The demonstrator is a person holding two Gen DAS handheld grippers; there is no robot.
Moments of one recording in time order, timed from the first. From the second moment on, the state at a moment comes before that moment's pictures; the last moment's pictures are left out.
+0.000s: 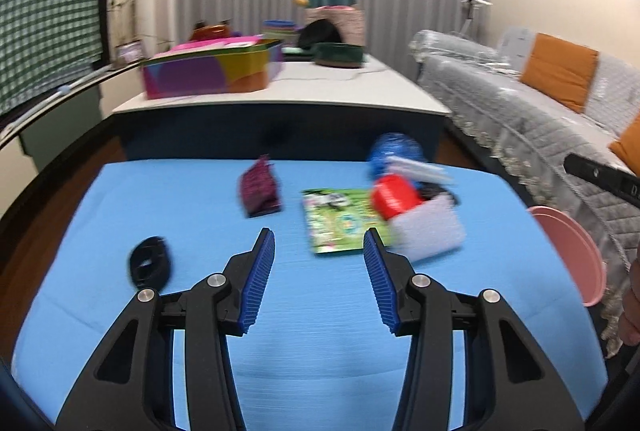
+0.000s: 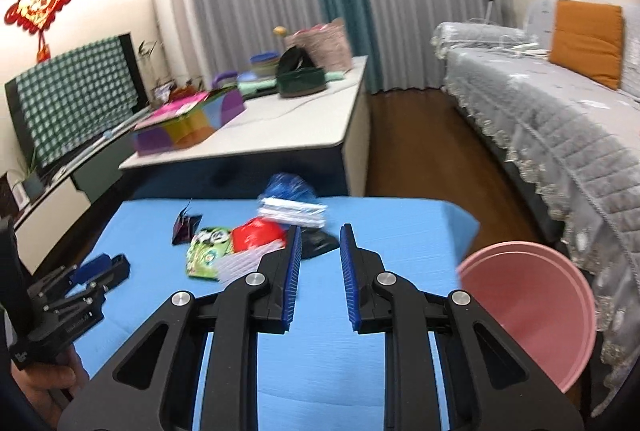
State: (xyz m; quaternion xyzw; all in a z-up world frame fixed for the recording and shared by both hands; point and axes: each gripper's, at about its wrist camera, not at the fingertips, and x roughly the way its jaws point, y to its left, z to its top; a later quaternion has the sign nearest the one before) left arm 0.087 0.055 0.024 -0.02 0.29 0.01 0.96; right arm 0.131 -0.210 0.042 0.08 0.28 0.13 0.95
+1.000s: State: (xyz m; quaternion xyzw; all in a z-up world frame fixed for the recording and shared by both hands) left arm 0.150 0.173 -0.040 -0.11 0.38 0.22 0.89; right arm 0.209 -0.154 -0.047 0.10 0.42 0.19 0.88
